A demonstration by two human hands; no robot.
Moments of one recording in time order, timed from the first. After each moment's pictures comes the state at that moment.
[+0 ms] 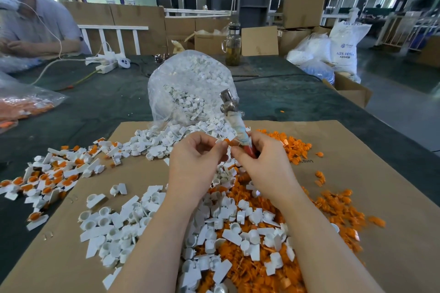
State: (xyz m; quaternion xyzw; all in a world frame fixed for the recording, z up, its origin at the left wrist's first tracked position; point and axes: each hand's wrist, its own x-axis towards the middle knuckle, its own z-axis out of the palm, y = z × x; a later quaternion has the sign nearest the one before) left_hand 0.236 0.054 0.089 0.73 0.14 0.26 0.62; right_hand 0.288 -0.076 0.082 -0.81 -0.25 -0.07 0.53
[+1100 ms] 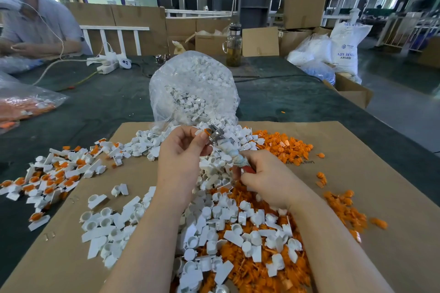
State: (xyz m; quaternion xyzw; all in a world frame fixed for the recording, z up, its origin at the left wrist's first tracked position) left_hand 0.238 0.072 0.086 0.63 0.10 0.30 0.71; right_hand 0.291 -0.089 0.088 -0.86 -0.33 0.10 0.38
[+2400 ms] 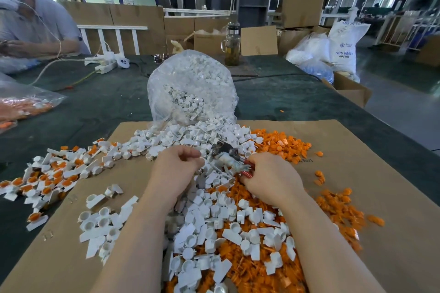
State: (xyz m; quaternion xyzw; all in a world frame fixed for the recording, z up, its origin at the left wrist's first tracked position) left_hand 0.235 0.094 0.074 0.81 0.24 0.13 0.52; right_hand 0.305 -0.085 0.064 -0.97 -0.21 -0.01 0.15
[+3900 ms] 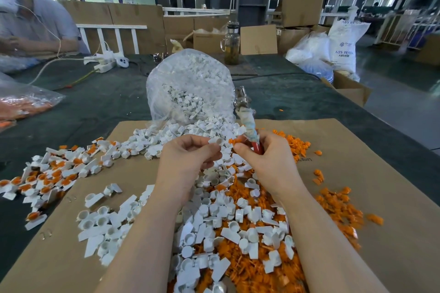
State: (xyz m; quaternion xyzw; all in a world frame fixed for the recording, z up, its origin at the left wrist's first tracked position) left_hand 0.236 0.070 0.087 0.65 0.15 0.19 0.72; right_hand 0.295 -0.082 0.080 -0.78 -0.21 -0.07 0.58
